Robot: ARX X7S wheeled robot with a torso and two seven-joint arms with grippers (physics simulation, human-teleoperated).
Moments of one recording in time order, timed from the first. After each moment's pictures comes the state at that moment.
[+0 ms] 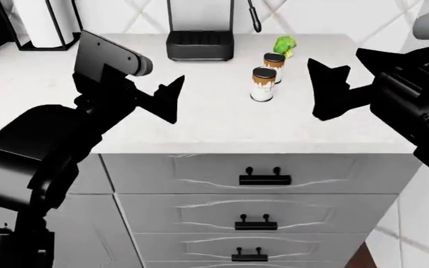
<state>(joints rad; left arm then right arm) -0.96 -0.35 0.23 0.06 -0.41 -0.82 0.31 1.00 0.56 0.14 -0.45 1.06 1.38 0.17</state>
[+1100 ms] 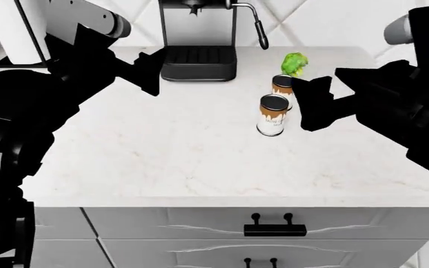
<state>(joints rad) -1.13 -0.40 0.24 -0.04 -0.42 -0.87 0.35 1.11 0.56 0.10 -0.30 1.37 1.52 0.42</state>
